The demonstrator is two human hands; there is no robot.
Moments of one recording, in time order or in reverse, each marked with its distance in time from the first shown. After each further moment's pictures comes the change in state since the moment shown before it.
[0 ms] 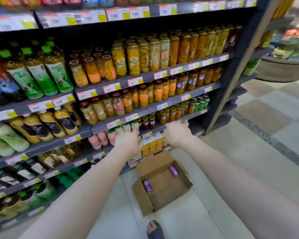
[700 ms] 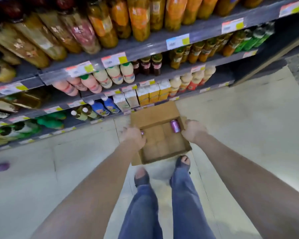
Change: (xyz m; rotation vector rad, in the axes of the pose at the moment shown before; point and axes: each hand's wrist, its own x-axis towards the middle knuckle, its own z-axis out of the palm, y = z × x) left_hand 0.187 0.074 0.270 -0.156 -0.638 -0.396; right_hand 0.195 0.158 0.266 0.204 -0.585 0.246
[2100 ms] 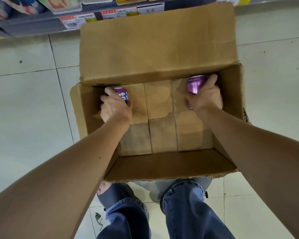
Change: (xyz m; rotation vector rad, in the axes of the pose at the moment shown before) left_hand 0.445 0.052 0.410 -0.466 0.146 -0.524; right_hand 0.486 0.095 0.394 0.193 0.192 0.142
